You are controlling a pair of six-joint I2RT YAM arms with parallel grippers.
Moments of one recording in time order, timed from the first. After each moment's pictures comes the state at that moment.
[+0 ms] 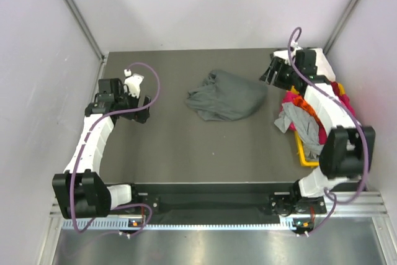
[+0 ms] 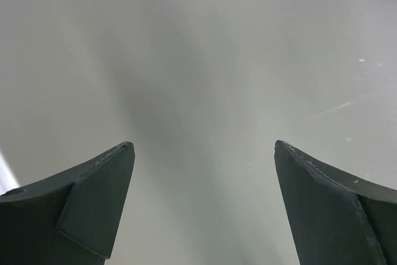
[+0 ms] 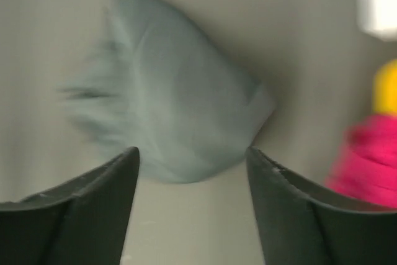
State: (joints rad) left arm 0.05 1.24 1.03 -0.63 0.28 0.35; right arm 0.08 1.52 1.26 -0.31 -0.38 0.39
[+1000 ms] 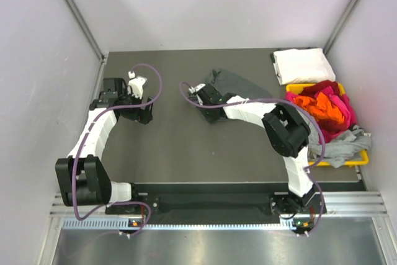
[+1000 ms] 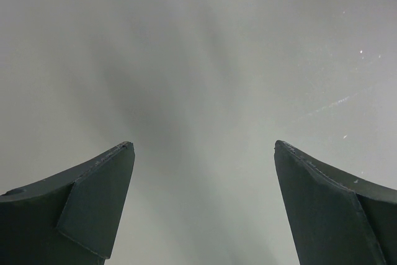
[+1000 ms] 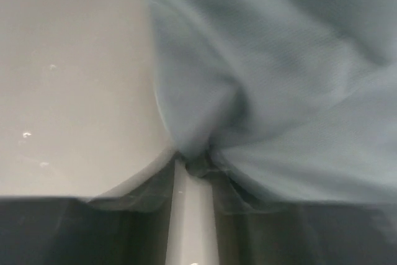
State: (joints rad) left arm 0.05 1.34 1.03 -0.62 0.33 0.34; right arm 0.77 2.05 1.46 -0.40 0.14 0.06
